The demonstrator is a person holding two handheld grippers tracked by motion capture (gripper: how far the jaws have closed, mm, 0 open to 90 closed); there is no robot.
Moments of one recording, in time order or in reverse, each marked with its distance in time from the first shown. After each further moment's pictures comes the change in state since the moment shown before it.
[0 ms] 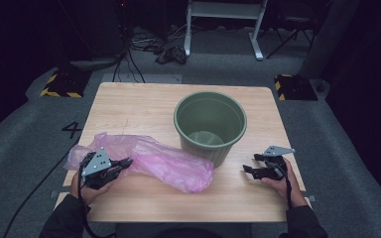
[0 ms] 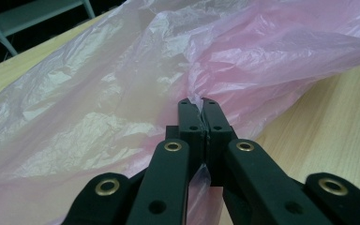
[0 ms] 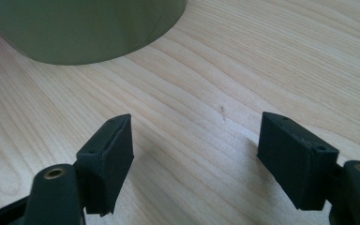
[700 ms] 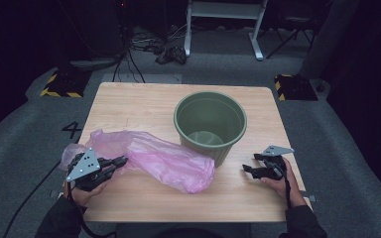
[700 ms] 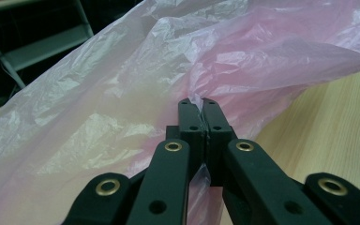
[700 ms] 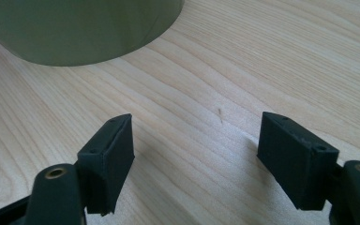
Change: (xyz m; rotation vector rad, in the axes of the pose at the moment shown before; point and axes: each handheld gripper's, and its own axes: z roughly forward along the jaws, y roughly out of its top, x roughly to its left) left arm -0.001 0.011 -0.026 -0.132 0.005 0.018; right arm 0.001 0.001 0.001 0.000 -0.014 0.000
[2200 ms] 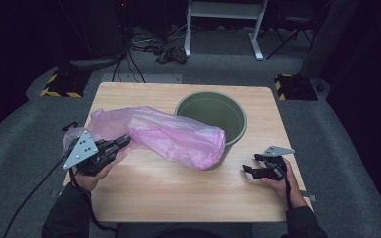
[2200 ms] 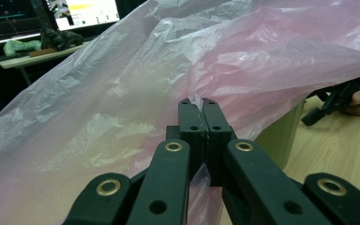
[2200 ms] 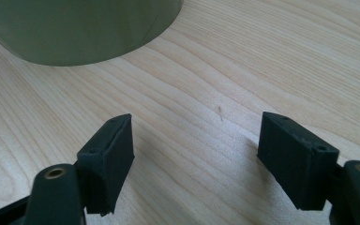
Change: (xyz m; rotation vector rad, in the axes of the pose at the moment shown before) left arm 0.008 0.050 0.013 -0.159 0.085 -0.003; right arm 0.001 -0.001 -0.001 0.000 -0.004 0.008
